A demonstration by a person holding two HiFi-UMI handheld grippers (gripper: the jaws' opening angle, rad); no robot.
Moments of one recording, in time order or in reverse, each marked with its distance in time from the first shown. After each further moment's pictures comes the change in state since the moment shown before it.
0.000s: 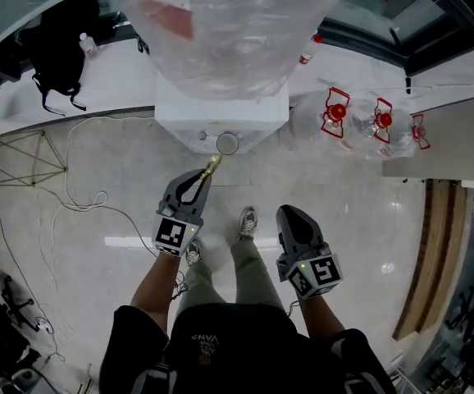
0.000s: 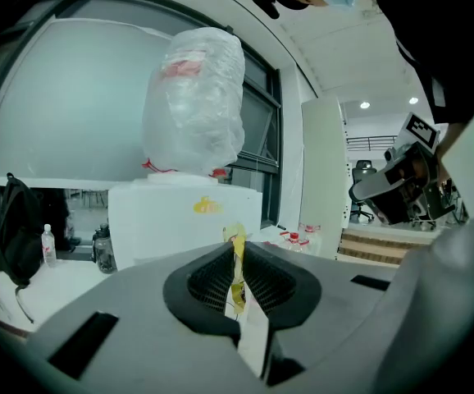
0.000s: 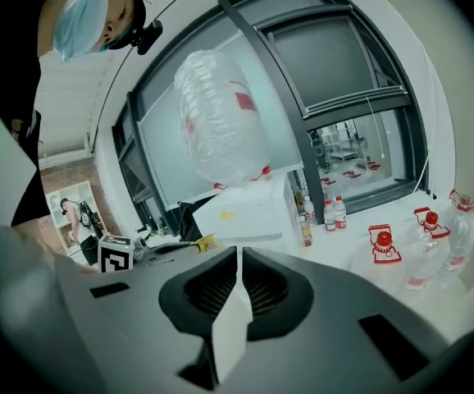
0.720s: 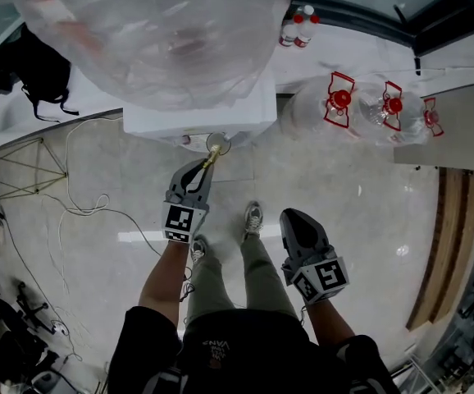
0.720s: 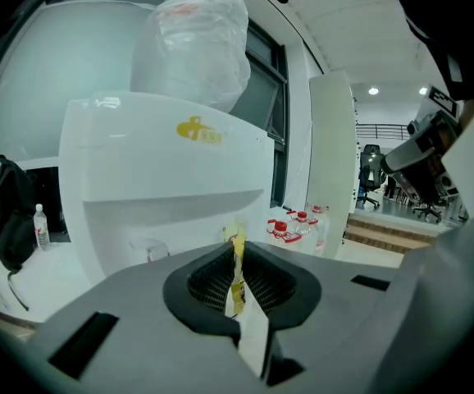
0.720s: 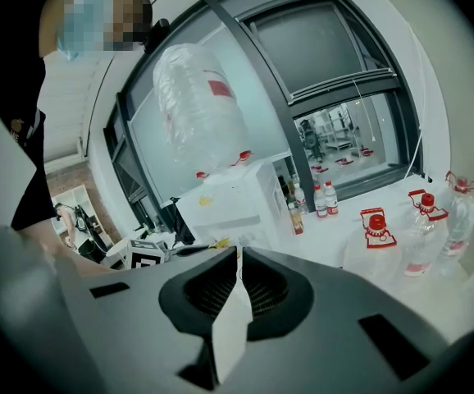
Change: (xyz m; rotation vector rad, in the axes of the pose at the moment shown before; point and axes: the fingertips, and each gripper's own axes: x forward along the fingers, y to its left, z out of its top) left arm 0.089 0.007 -0.090 0.013 0.131 0.031; right arm 0.014 -0.064 -0.034 0.055 0.040 -0.008
